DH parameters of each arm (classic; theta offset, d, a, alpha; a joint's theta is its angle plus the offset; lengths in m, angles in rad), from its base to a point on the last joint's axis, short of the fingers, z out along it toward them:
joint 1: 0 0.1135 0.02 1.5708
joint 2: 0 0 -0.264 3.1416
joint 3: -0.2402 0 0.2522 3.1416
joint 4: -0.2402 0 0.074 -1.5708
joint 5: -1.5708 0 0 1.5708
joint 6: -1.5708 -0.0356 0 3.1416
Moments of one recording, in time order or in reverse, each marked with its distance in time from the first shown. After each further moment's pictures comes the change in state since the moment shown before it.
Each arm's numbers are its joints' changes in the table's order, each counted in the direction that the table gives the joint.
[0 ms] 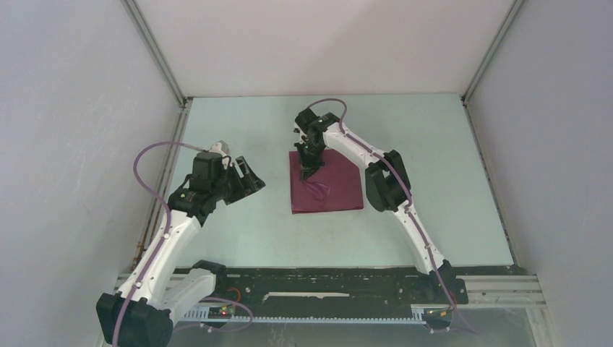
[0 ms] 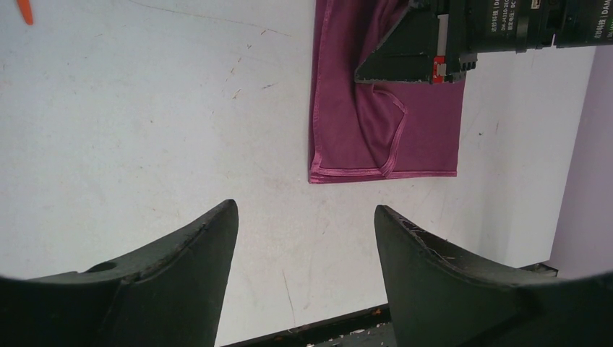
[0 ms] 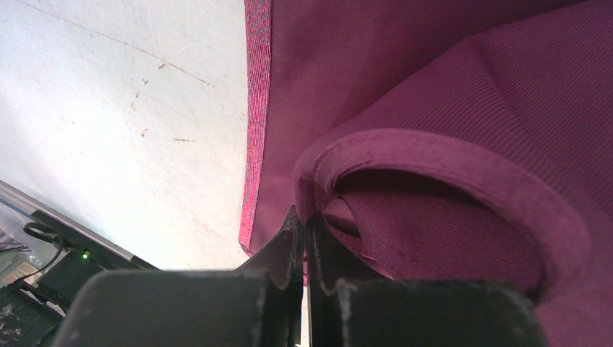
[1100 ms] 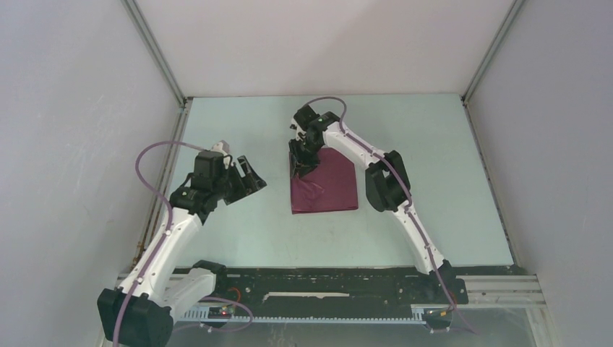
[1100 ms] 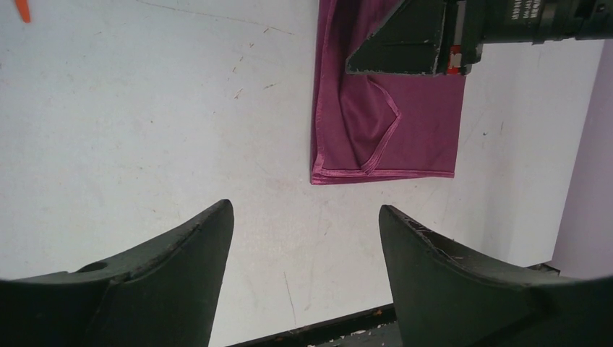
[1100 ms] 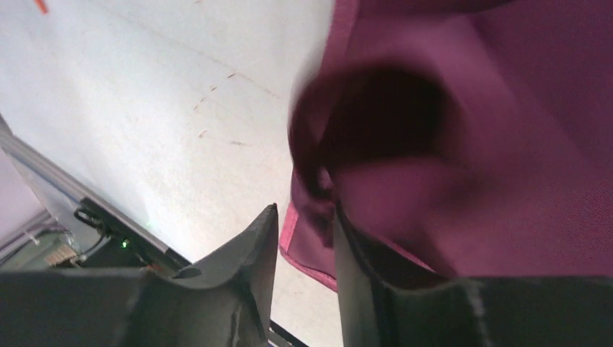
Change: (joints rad) left arm 0.000 -0.021 0.000 0.005 0.000 0.000; right arm 0.003 0.004 -0.002 0.064 0.065 -0.035
